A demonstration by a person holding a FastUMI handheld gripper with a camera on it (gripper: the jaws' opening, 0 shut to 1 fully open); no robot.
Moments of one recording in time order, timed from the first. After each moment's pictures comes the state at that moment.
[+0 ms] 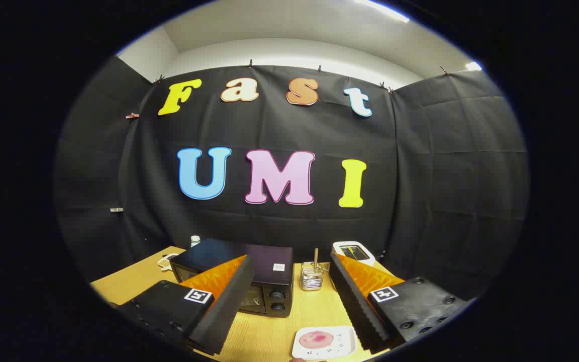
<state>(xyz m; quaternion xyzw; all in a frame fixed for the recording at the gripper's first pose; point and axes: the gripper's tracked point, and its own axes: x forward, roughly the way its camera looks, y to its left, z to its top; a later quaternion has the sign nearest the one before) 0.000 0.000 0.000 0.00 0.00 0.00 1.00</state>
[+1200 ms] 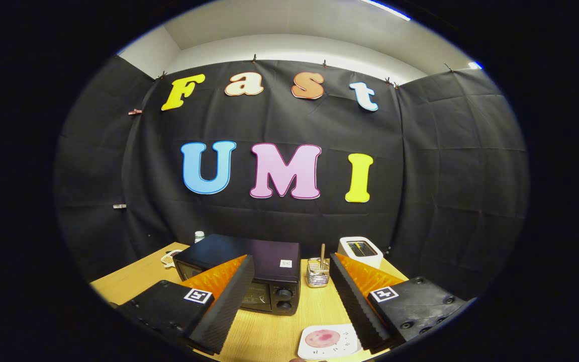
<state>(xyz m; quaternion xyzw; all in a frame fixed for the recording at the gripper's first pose) 0.015 0.020 -0.013 0.00 0.01 0.01 1.00</state>
